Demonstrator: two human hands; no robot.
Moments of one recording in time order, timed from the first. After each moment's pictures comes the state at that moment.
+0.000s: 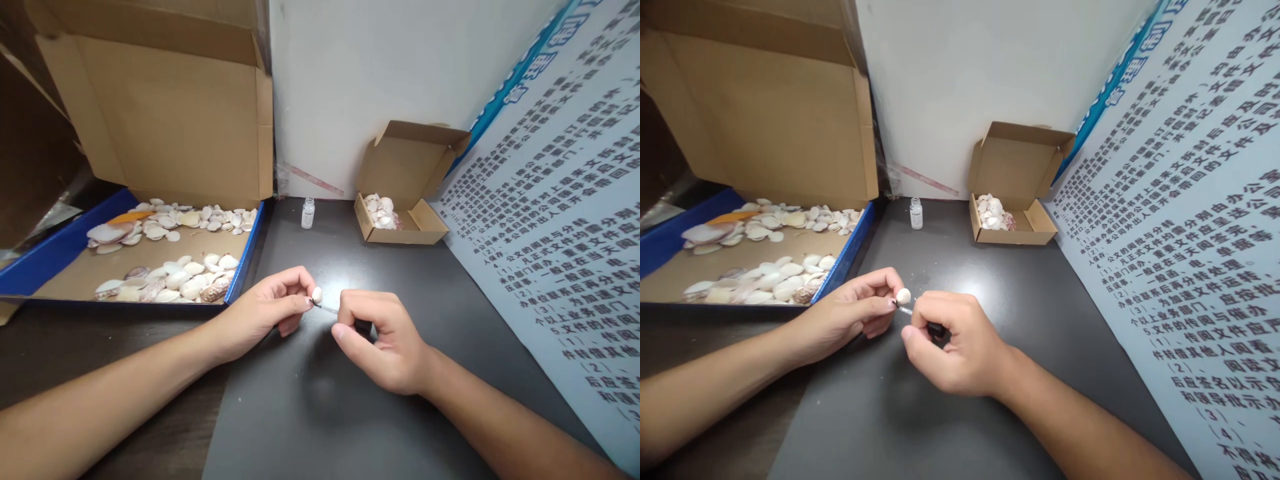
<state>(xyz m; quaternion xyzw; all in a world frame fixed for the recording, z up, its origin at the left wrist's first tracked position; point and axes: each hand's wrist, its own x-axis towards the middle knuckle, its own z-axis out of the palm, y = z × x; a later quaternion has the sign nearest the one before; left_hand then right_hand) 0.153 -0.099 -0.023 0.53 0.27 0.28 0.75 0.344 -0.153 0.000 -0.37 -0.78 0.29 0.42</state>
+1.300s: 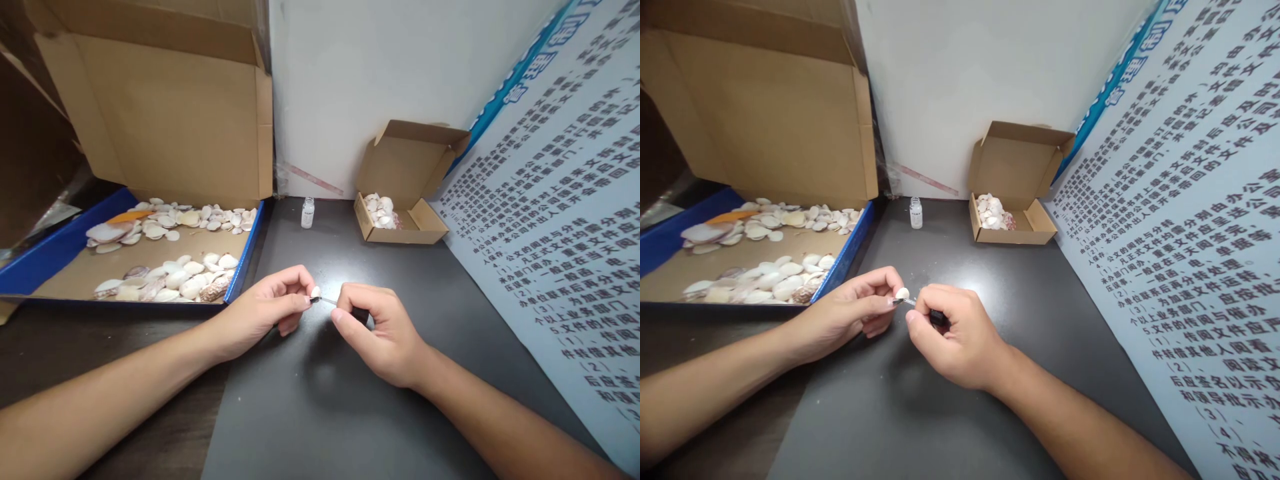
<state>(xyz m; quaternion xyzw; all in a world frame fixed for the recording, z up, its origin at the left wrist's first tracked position) 0.153 -0.100 -0.021 0.53 0.29 0.28 0.75 0.343 -0.151 -0.002 -0.43 -0.75 0.30 0.40</state>
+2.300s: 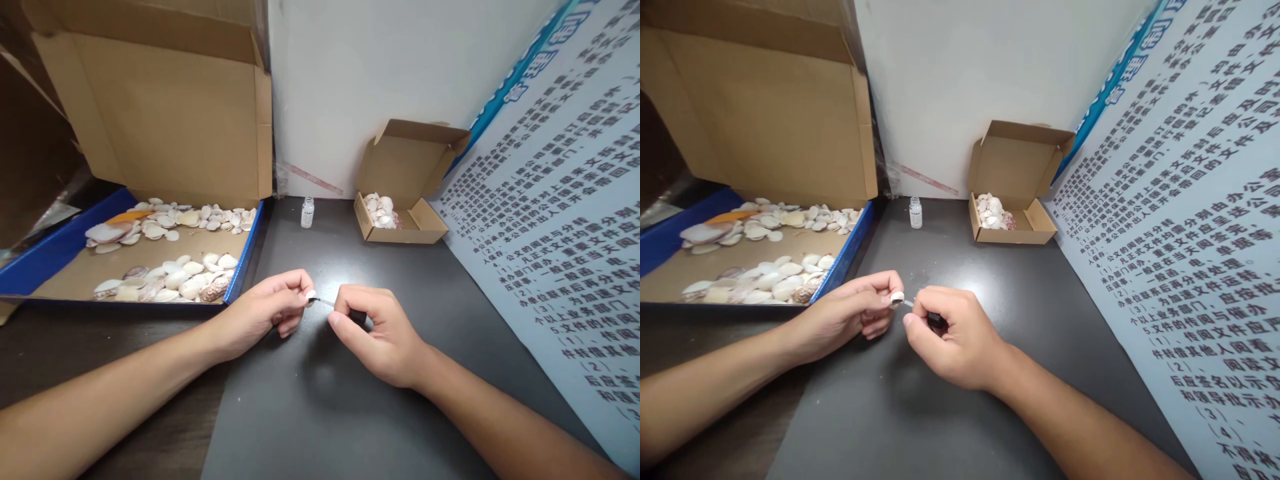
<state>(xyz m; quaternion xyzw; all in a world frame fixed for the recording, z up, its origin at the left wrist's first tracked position) 0.151 -0.100 -0.018 0.52 0.29 0.25 0.77 0.343 -0.150 -0.005 -0.41 -0.76 0.31 0.40</state>
